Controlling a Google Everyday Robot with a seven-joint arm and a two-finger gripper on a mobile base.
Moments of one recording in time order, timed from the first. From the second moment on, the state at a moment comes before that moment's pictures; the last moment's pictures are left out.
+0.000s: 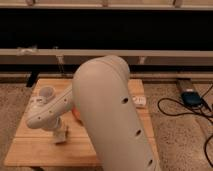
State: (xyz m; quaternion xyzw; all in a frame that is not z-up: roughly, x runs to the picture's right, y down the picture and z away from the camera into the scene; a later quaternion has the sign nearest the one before) arm -0.271 0.223 0.797 -0.18 -0.19 -0.70 0.67
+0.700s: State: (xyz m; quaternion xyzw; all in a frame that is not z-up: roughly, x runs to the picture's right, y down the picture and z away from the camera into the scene) arm -0.293 0.234 0.784 -0.17 -0.20 -0.72 0.65
